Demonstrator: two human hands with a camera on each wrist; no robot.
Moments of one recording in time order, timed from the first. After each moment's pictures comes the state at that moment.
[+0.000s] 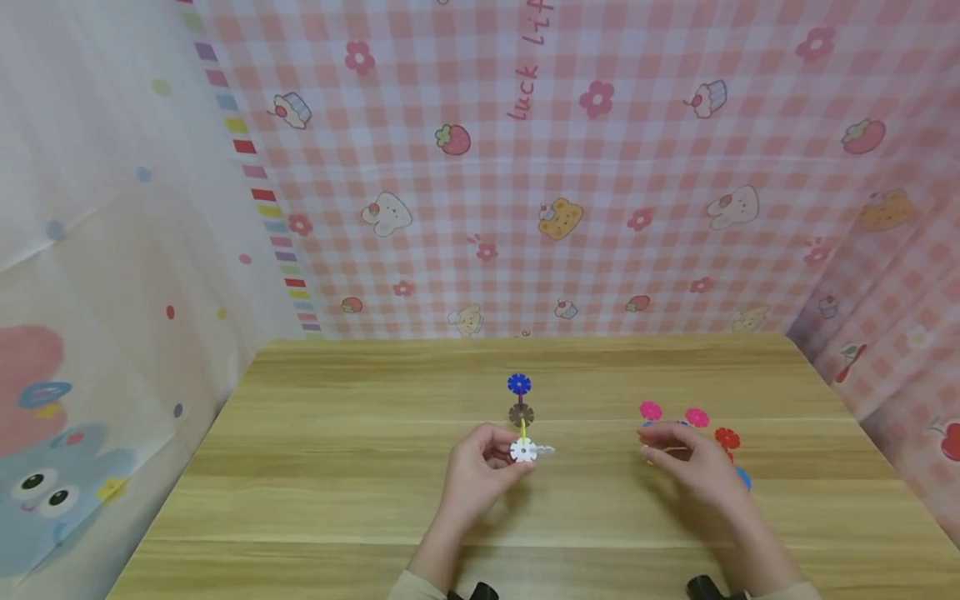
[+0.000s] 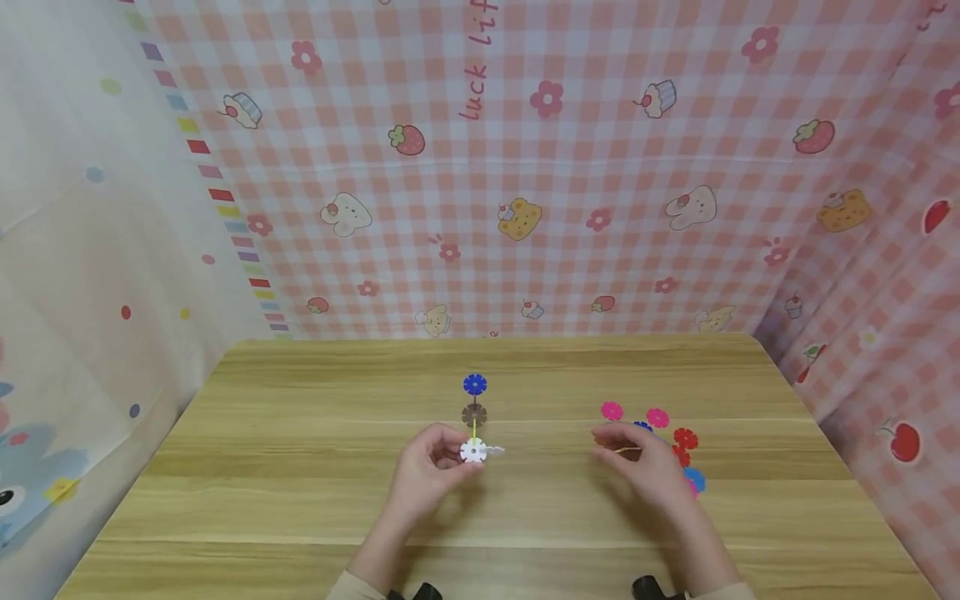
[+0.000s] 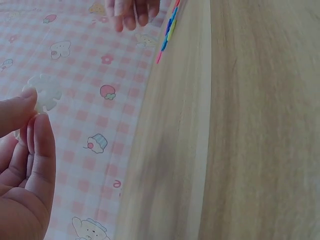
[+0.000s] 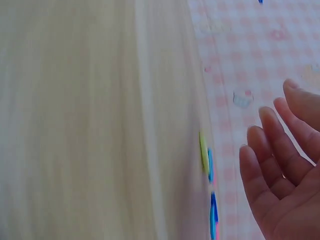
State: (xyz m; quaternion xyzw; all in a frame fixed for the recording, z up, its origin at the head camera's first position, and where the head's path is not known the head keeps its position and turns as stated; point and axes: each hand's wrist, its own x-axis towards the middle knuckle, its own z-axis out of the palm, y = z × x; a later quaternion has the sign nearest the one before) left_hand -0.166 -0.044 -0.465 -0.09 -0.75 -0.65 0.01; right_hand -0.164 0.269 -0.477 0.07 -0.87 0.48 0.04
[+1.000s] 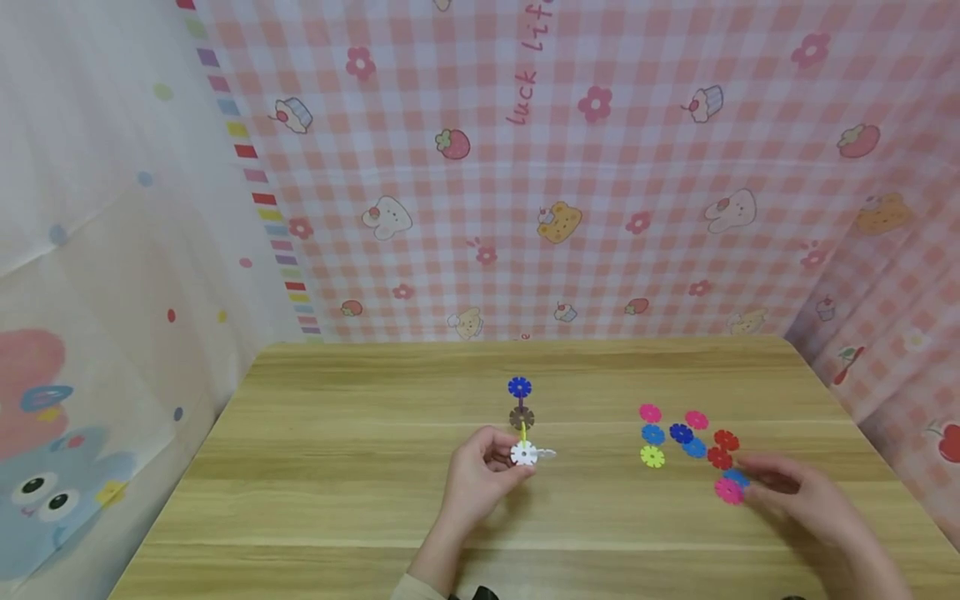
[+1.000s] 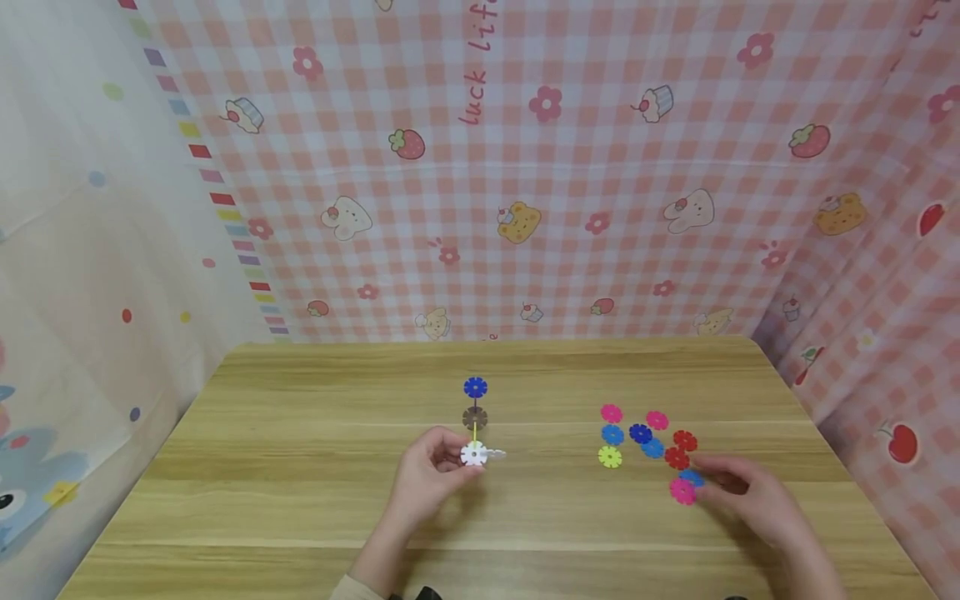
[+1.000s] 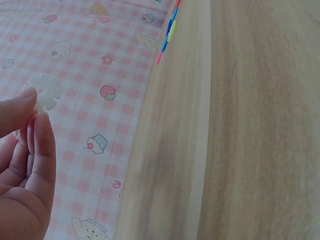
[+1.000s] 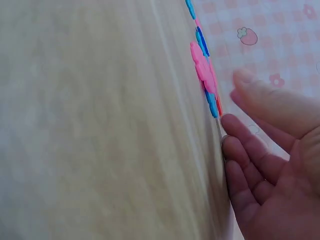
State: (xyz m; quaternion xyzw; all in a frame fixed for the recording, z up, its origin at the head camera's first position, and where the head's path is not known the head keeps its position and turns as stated) left_hand -0.165 -0.043 -0.468 -0.11 -0.75 -0.65 0.01; right_hand -0.134 0.395 -0.504 0.12 -0.88 0.45 0.06
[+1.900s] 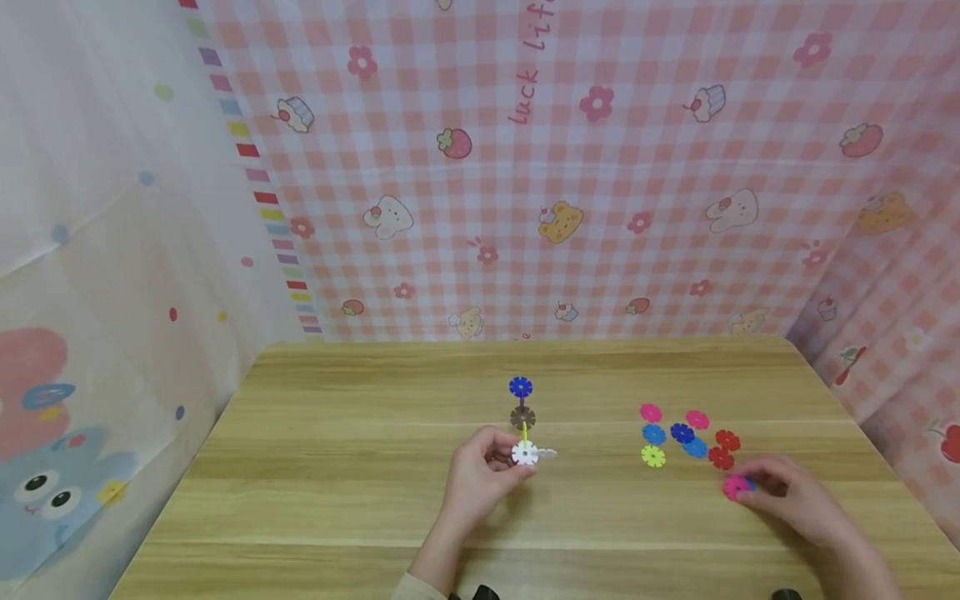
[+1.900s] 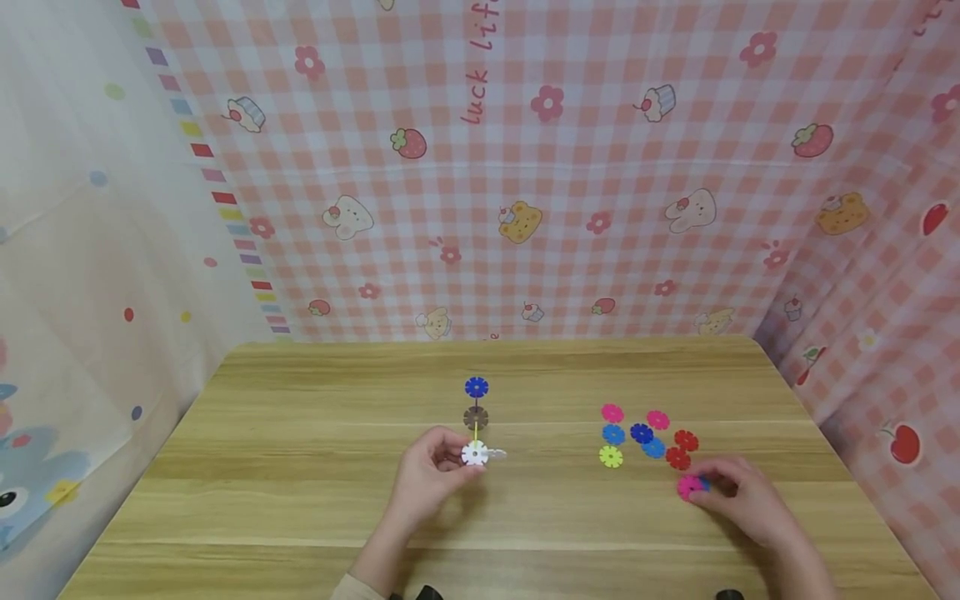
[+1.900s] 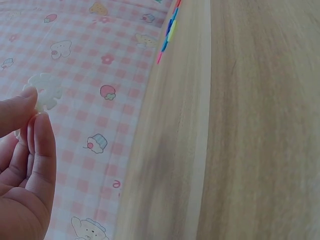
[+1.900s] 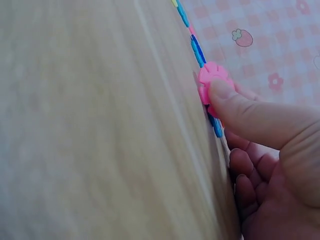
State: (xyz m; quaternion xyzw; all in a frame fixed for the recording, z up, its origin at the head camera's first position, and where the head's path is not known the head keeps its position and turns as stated) left_hand -0.165 -0.044 -0.467 -0.10 -0.75 -0.65 0.01; right_hand -0.140 0.389 -0.518 0.14 -0.90 0.41 0.11
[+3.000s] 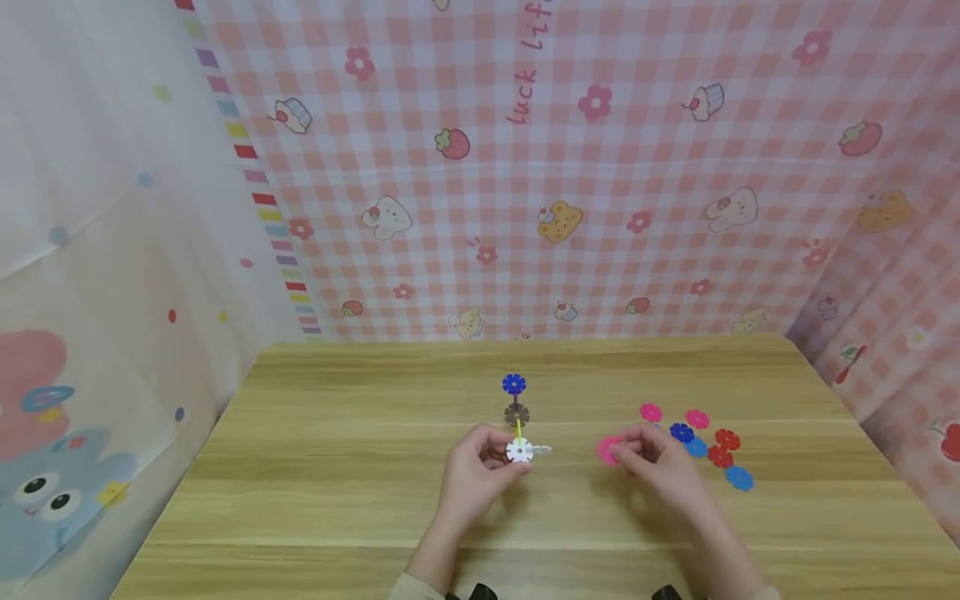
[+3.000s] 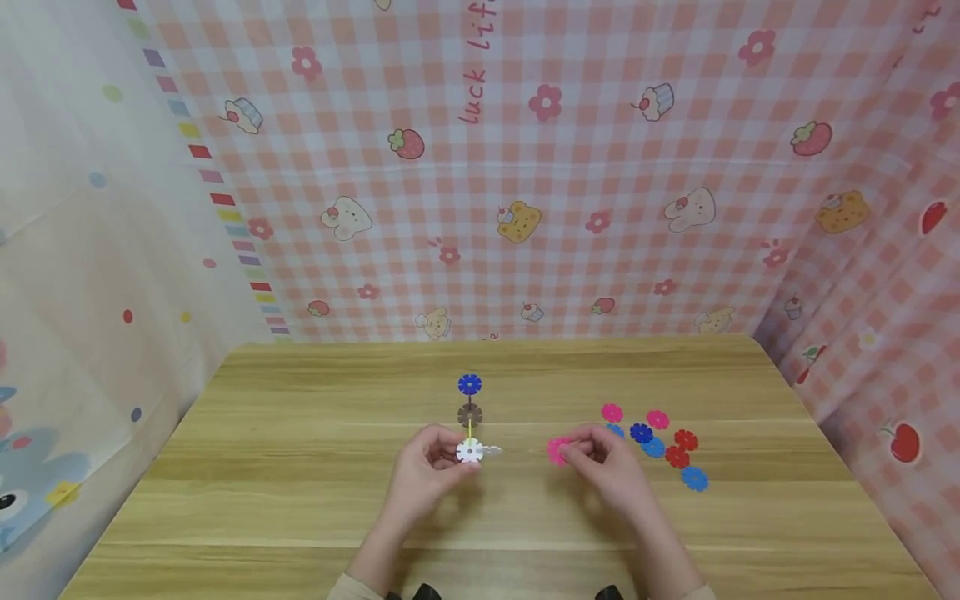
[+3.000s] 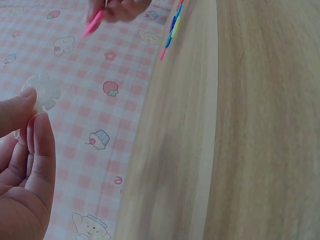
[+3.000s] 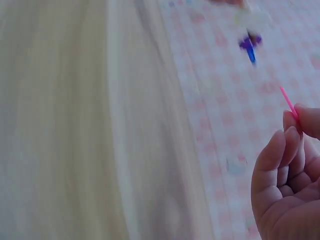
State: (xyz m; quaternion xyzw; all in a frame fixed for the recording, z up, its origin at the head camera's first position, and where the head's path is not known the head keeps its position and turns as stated) left_hand -0.167 -0.047 -0.469 -0.10 -0.75 -0.66 0.02; right_hand -0.157 0.221 -0.462 0.05 -0.81 0.59 0.00
